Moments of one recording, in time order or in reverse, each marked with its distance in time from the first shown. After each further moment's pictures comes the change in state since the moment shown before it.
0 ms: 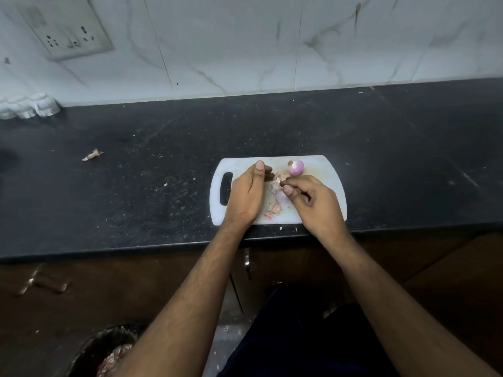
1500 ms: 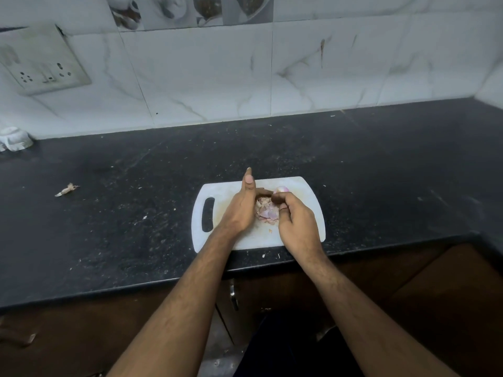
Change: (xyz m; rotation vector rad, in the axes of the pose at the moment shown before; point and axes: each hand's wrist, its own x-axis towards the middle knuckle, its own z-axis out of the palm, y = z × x) left_hand 0.033 0.026 0.017 0.038 -0.319 -0.146; right_hand 0.013 0.001 0.005 -0.079 0.156 0.121
